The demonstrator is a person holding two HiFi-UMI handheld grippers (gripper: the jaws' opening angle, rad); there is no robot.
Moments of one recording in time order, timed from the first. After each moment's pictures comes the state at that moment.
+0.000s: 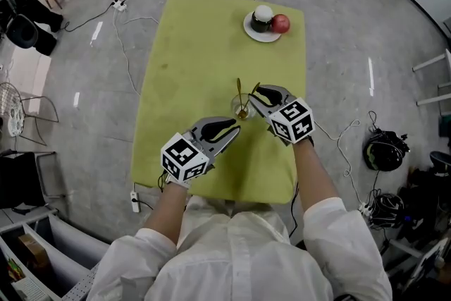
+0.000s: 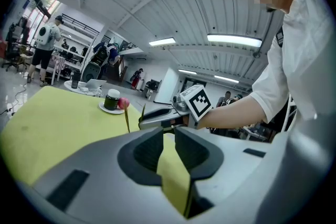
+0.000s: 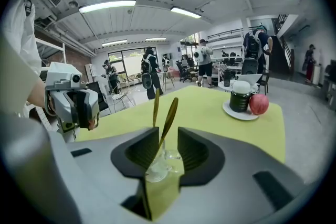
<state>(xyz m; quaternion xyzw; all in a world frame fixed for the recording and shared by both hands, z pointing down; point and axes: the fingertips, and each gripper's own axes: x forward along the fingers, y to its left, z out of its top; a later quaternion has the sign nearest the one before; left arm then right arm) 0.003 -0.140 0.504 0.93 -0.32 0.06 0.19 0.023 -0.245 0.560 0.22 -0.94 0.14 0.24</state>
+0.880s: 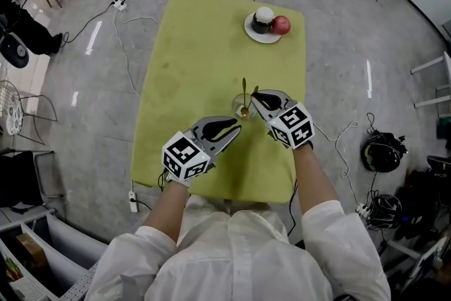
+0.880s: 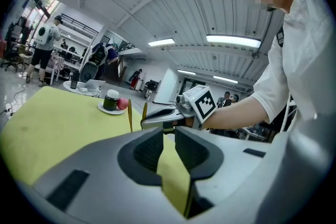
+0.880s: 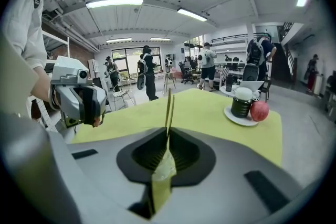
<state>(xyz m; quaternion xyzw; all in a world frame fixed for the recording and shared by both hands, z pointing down) 0.002 -0.139 0.503 0.93 -0.31 0.06 0.19 0.020 -0.232 0.552 0.21 -0.94 0.10 0.24</state>
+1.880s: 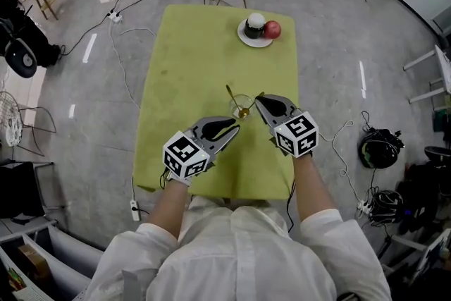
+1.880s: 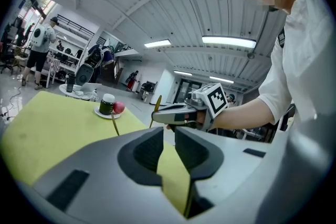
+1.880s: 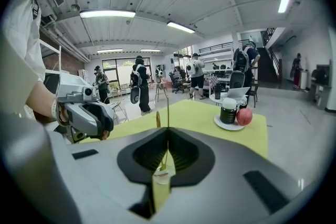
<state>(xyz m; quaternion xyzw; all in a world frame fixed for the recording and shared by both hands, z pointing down) 0.002 -0.137 0.491 0.94 -0.30 0.05 0.18 0.039 -0.218 0.508 0.27 -0.94 0.12 0.18</state>
